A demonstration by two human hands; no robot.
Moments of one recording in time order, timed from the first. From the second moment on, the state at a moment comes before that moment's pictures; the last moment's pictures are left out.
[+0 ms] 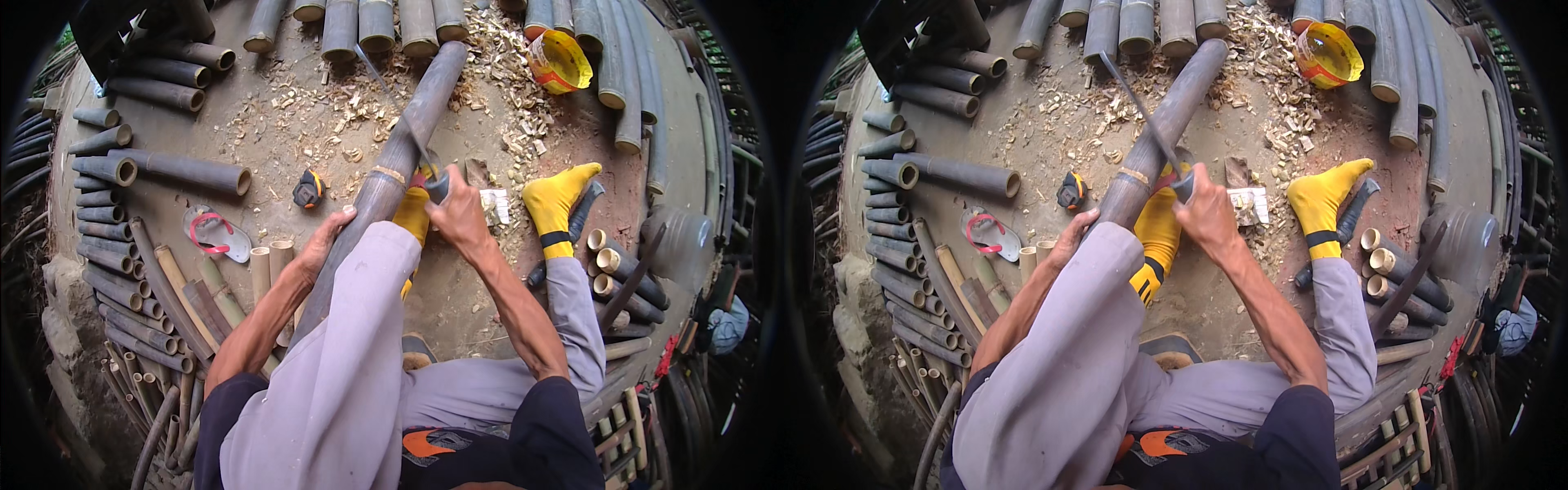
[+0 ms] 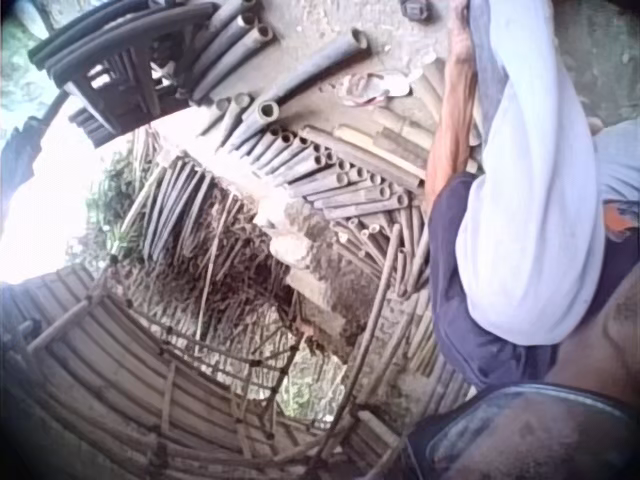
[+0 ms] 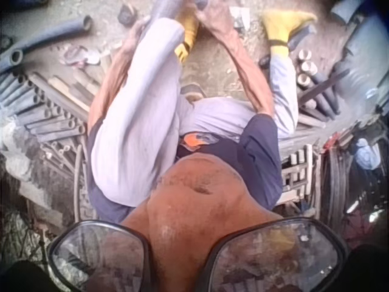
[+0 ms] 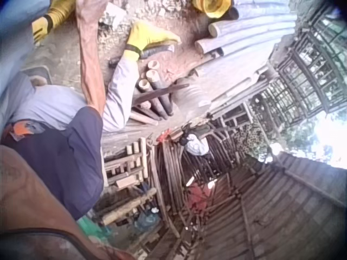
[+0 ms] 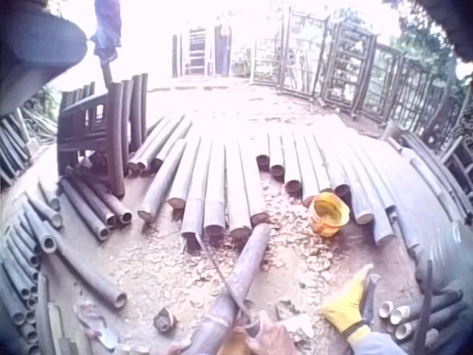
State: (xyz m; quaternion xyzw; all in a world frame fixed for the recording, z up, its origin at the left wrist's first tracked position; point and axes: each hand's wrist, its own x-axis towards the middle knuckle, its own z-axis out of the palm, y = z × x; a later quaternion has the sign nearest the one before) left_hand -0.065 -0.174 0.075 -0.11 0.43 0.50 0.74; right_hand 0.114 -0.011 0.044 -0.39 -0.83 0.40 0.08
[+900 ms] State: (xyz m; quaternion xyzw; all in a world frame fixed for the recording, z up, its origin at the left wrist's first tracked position) left_hand -0.062 -0.179 0.058 -0.16 0.36 0.53 0.75; right_hand 0.116 -0.006 0.032 -0.40 -0.80 0.44 0.11
